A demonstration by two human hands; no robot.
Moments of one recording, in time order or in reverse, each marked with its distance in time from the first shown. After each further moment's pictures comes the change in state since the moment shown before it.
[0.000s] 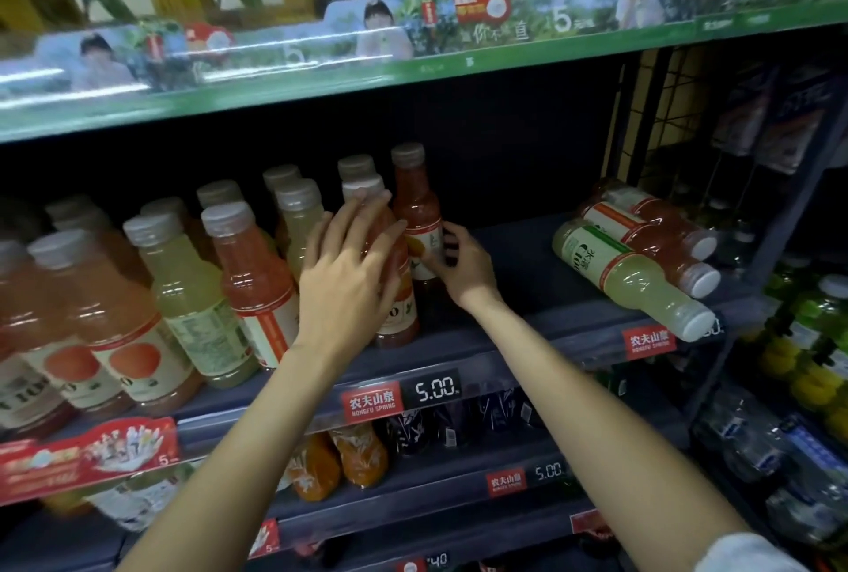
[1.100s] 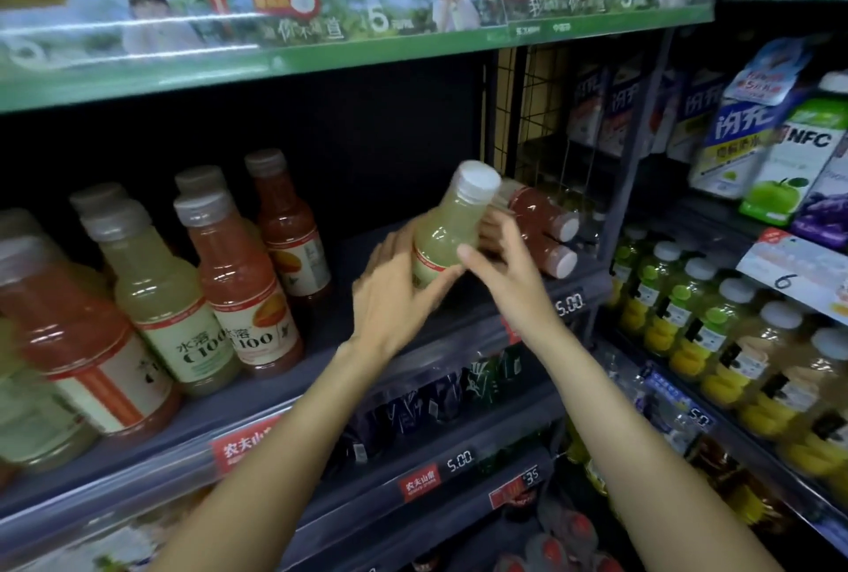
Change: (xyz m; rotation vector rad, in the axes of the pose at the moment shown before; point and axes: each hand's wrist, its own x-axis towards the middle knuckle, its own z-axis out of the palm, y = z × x) left_hand 0.039 0.136 0.070 -0.732 -0.263 -0.219; right_hand -0.084 0.010 -0.152 0.249 0.182 -0.184
